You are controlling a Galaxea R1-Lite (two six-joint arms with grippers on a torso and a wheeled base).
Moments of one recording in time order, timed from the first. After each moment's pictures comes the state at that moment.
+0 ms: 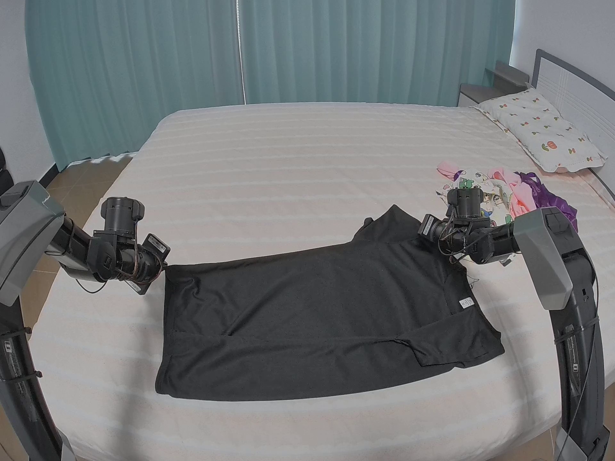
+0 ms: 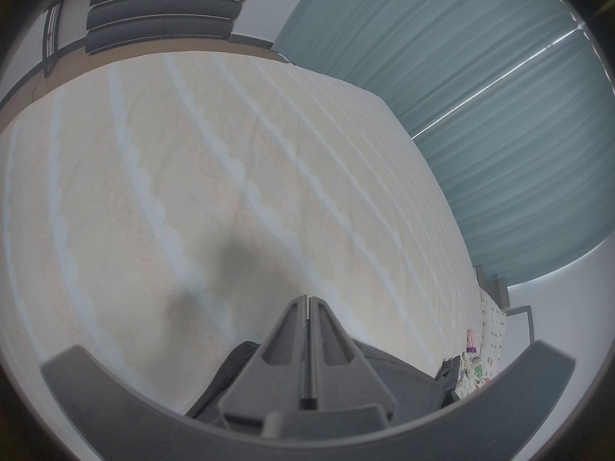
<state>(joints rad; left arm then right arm) 0.00 2.16 -1.16 -0.29 -0.01 -0.99 0.14 2.63 -1.88 -0.30 0.05 0.53</state>
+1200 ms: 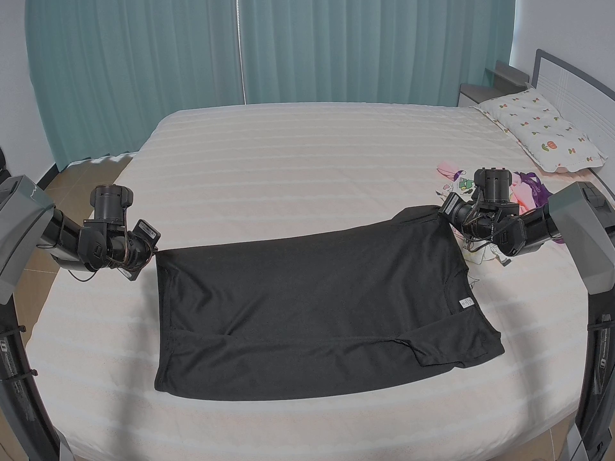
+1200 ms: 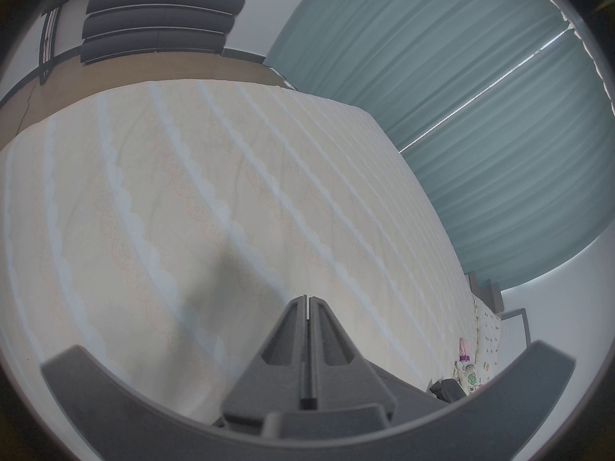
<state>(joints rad) 0.03 2.13 -1.21 -0.30 -0.01 -0.95 0.11 2.35 -1.53 -0.47 0.04 0.68</state>
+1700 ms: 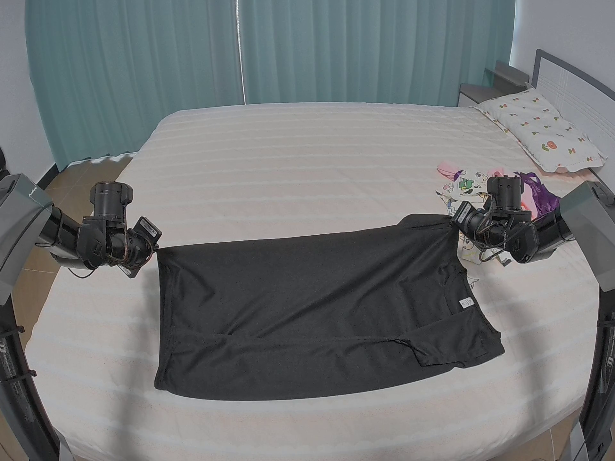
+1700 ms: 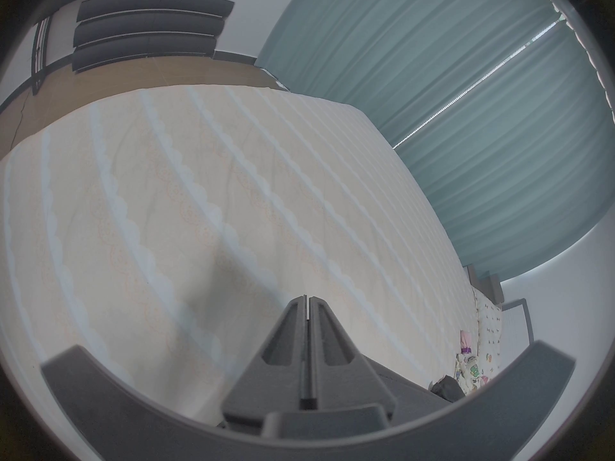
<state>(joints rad) 0.03 2.12 -1.21 -0.29 -0.02 -0.91 0.07 2.29 -1.39 -0.49 0.05 0.69</state>
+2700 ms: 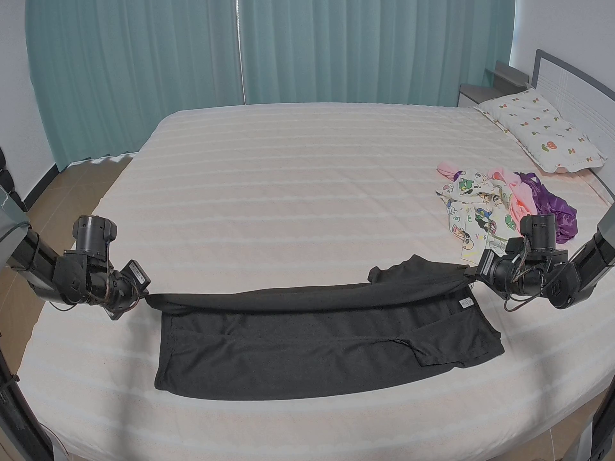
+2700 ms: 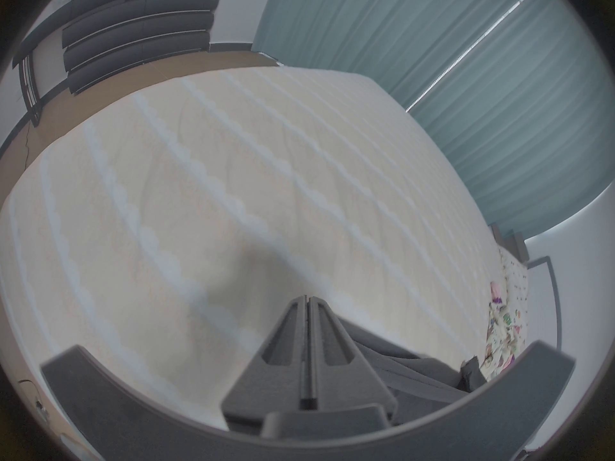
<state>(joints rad) 0.05 1.97 -0.88 -0.30 -0.06 -0.76 0.05 2.01 -0.80 -0.63 0.23 0.59</state>
